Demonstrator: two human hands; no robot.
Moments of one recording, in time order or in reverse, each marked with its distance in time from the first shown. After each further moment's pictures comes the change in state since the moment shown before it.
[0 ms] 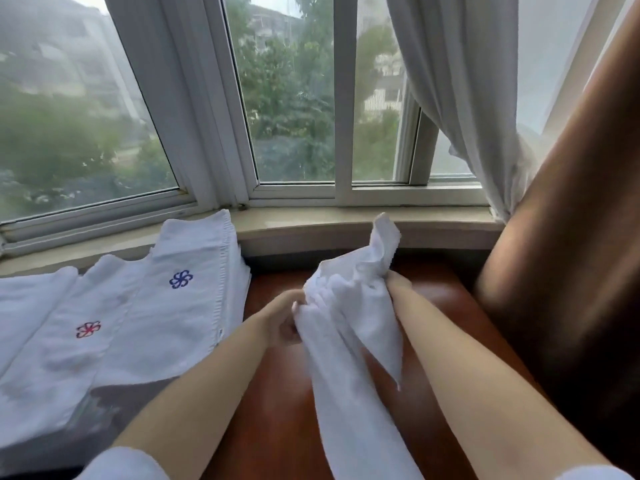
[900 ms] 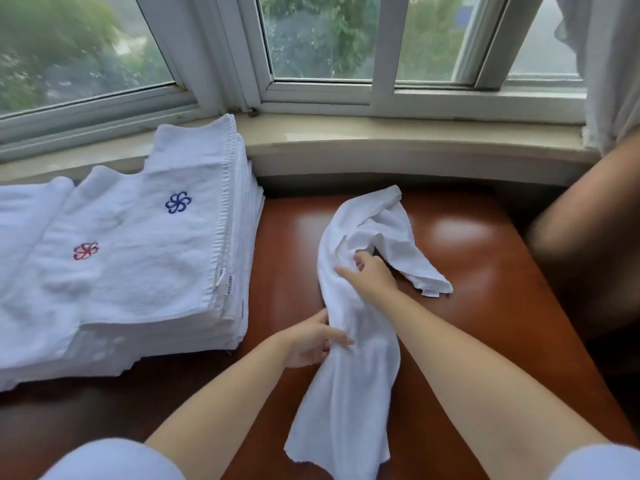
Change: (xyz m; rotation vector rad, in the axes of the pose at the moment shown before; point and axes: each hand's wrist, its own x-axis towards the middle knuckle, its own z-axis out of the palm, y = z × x) left_hand 0.036 -0.120 0.008 -0.027 -0.376 -0.136; right_hand 0.043 0.114 0.045 -0.953 -0.224 -0.273
